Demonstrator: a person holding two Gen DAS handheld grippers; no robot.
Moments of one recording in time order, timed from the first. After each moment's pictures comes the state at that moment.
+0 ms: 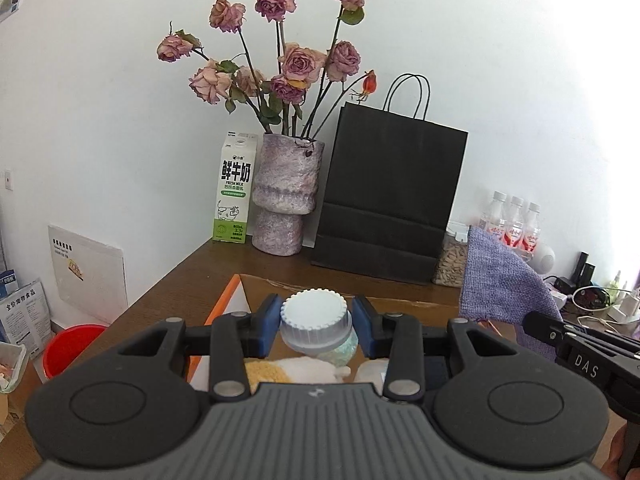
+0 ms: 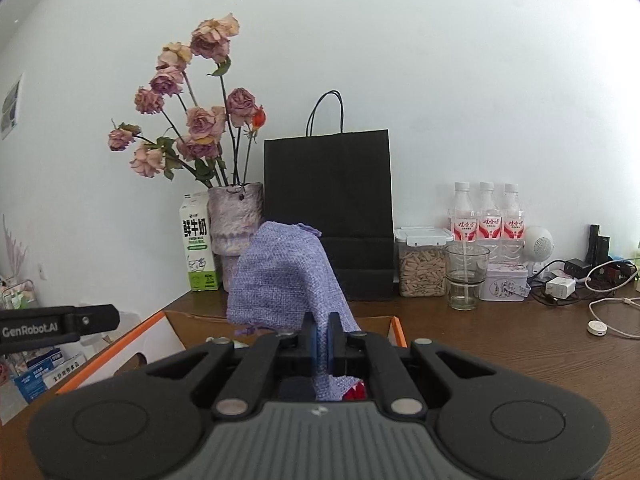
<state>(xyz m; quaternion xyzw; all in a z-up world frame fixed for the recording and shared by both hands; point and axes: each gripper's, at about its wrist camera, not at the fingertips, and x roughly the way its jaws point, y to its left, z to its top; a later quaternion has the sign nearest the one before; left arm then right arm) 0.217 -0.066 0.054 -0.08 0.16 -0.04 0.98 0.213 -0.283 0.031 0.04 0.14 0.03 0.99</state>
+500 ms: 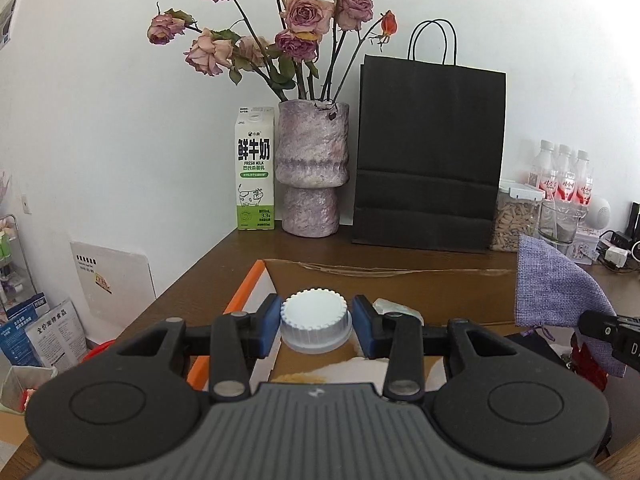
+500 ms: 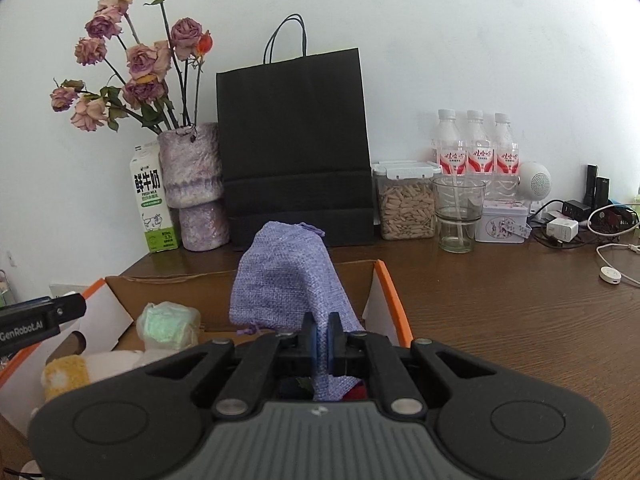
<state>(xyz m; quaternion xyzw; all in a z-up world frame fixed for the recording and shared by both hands) 0.273 -0.074 0.007 -0.01 0.19 0.01 0.98 0.269 -0.293 -0.021 0.06 0.21 0.00 0.98</state>
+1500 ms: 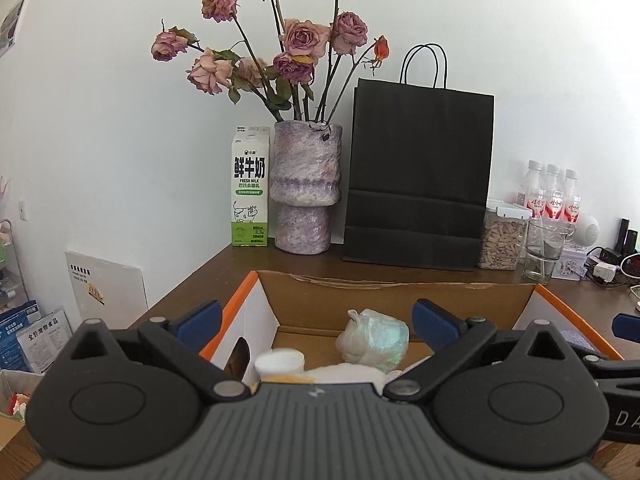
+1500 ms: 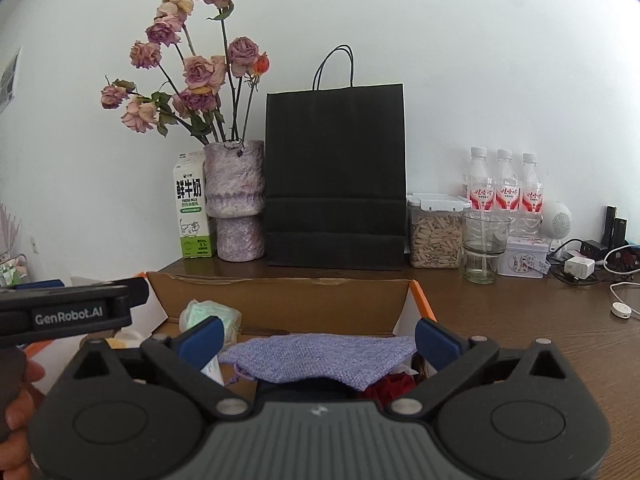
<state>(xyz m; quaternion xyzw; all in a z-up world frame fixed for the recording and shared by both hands) 0.256 -0.076 0.009 -0.02 0.15 0.00 0.99 0.239 -0.269 -0.015 0.02 0.16 0.04 0.99</state>
